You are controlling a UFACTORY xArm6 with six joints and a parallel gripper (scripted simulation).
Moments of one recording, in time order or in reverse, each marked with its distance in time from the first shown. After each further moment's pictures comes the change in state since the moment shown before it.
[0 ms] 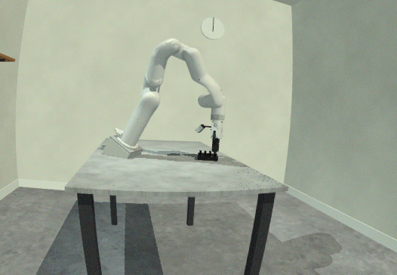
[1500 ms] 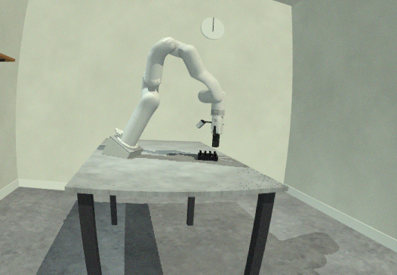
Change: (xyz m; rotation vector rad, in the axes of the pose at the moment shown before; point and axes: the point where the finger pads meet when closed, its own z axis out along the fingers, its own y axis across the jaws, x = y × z) arm 0.001 0.000 -0.025 0.001 0.001 0.000
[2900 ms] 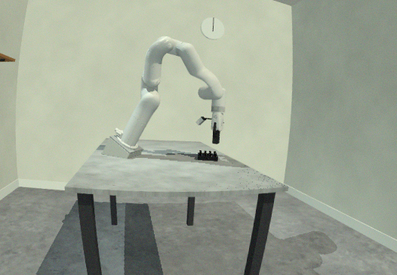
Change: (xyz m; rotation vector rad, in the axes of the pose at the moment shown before) arm 0.000 0.001 -0.018 0.000 -0.001 0.000
